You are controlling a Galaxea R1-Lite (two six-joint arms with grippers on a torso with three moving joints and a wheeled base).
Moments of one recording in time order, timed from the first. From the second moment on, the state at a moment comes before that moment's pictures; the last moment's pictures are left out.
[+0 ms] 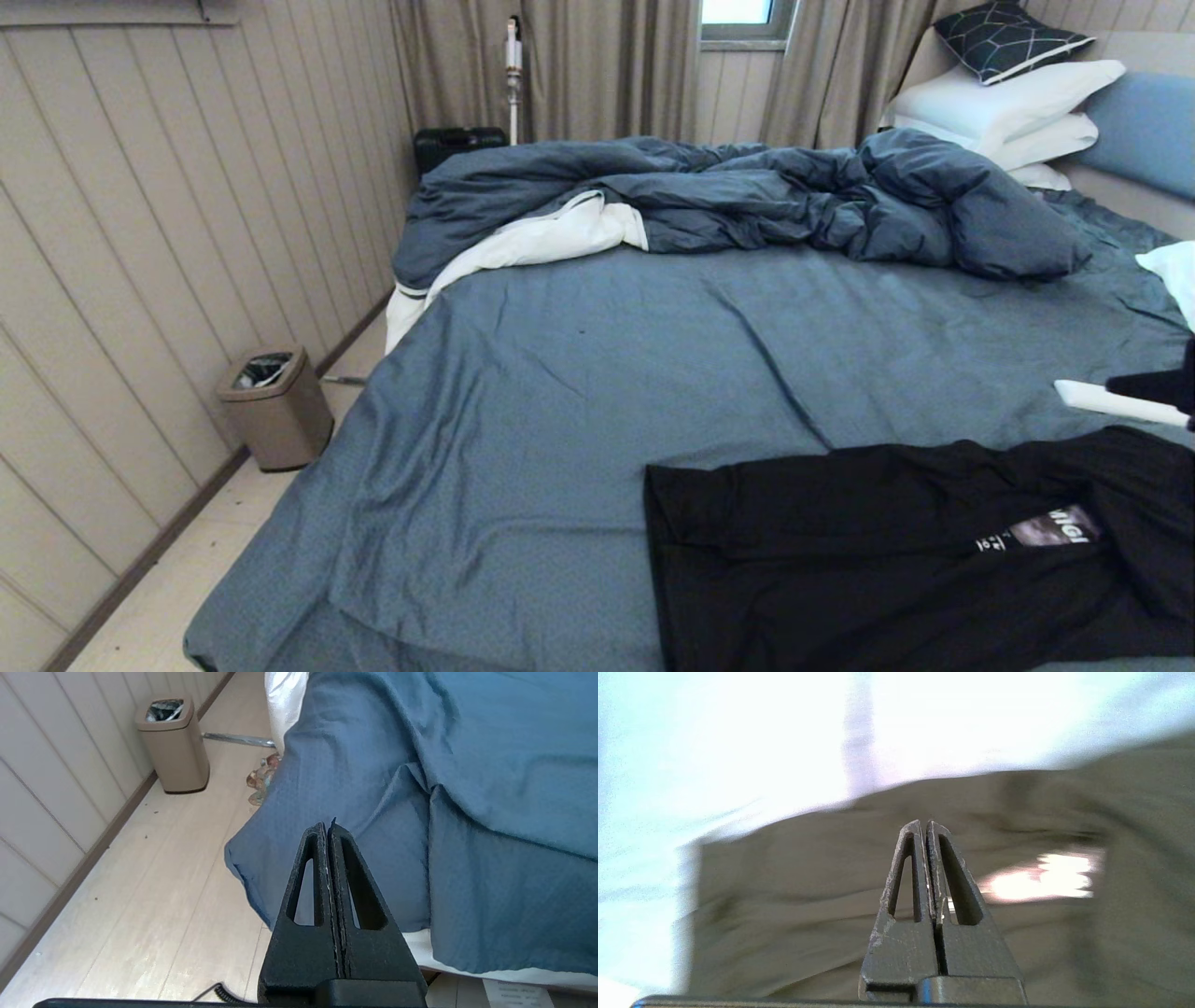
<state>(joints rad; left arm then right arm) -0.01 0.01 -0.11 0.26 0.04 0.00 -0.46 1.36 -1.04 0.24 0.48 0.01</state>
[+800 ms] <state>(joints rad) -0.15 1.02 -0.90 0.49 -0.35 -0.32 -0.16 1.41 -1.24 0.24 0.48 0.18</state>
